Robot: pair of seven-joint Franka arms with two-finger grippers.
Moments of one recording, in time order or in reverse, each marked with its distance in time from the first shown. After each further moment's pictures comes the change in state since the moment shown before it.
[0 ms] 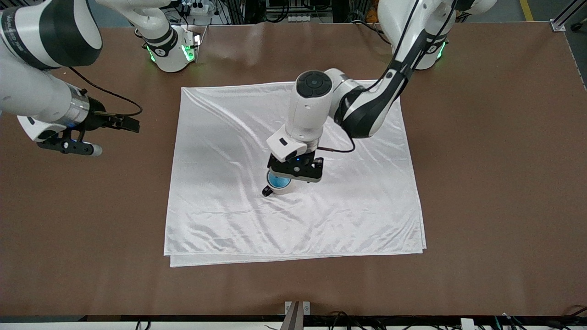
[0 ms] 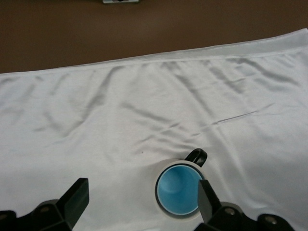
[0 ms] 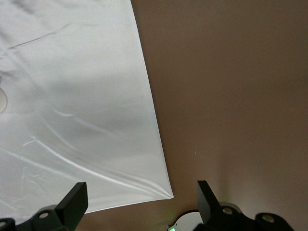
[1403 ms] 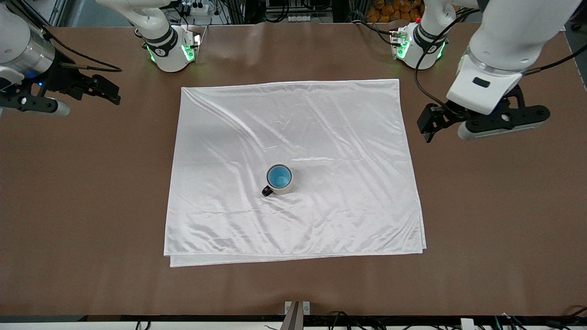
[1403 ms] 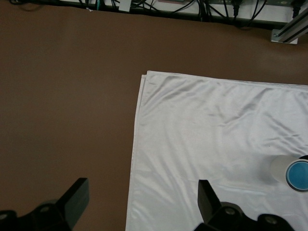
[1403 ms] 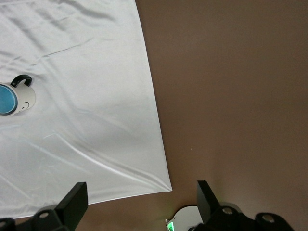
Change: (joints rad) left arm 0.374 -0.452 0.003 -0.013 0.002 -0.606 0.169; right arm 0.003 -0.115 0.012 0.096 0.000 -0.107 0.000
